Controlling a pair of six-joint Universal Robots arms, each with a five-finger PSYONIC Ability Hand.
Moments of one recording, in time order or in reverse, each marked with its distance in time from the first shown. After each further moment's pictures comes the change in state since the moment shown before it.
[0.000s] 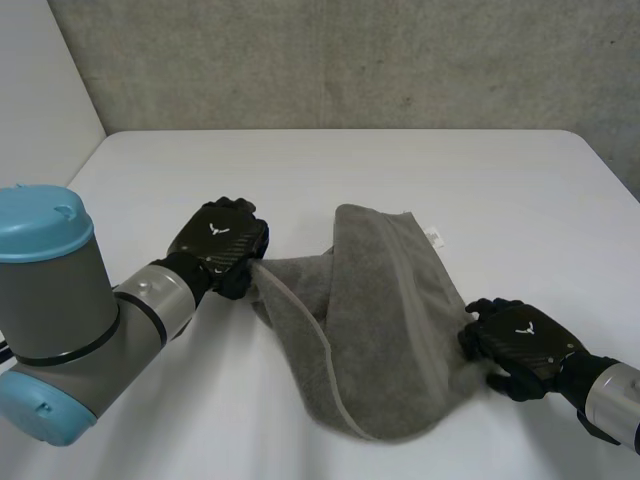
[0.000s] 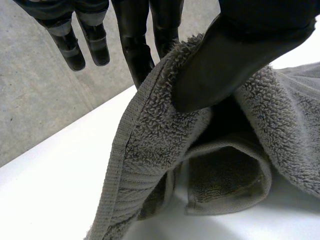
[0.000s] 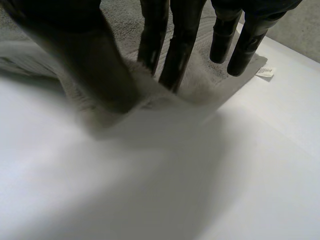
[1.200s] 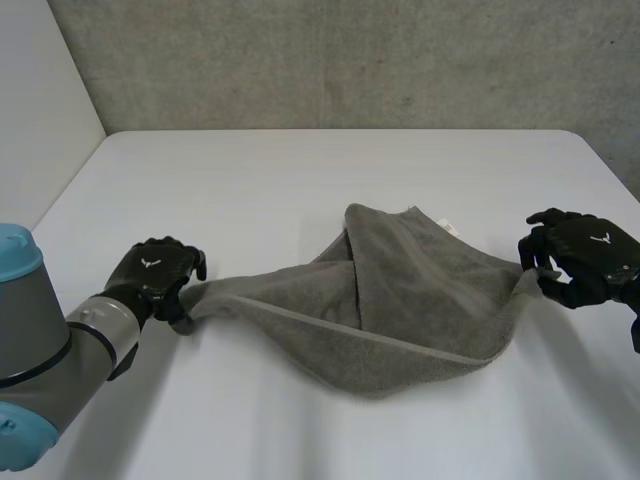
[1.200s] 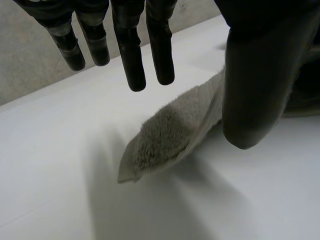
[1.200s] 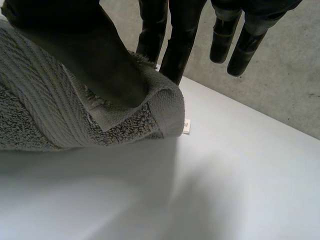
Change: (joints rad) left arm 0.196 0.023 -0.204 0.062 -0.052 -0.056; right arm -0.109 -0.094 -0.249 0.050 -0.056 0.328; left_hand -0.709 -0.721 0.000 0.000 -0.773; right_hand 0.135 0.120 0.000 0.000 0.167
